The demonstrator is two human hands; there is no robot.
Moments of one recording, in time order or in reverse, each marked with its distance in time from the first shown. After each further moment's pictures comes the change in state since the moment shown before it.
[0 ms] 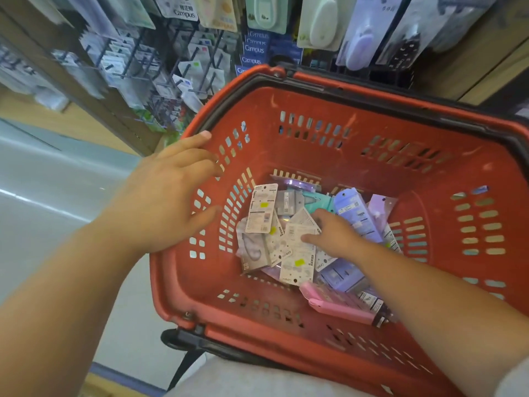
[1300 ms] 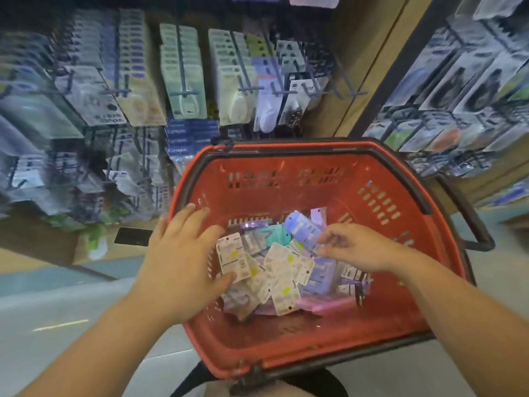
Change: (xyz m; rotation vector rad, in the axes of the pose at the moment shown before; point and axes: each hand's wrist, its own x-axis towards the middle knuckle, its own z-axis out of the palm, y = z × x) left_hand 0.017 -0.003 -0.006 0.063 -0.149 0.144; right_hand -0.157 -0.049 -0.065 0.077 0.266 0.103
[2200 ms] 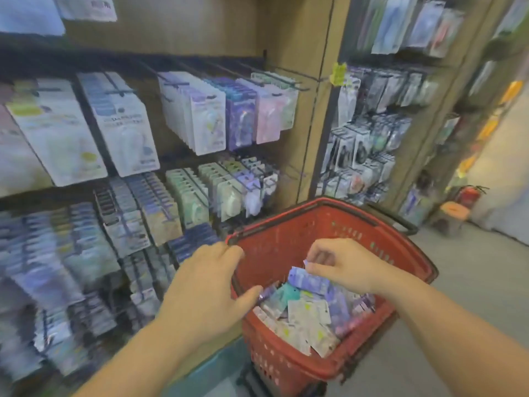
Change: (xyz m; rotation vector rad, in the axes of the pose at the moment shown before) left_hand -0.015 -0.094 -0.127 -0.084 0.324 0.505; right_hand -0.104 -0.201 0.043 0.005 0.588 -0.015
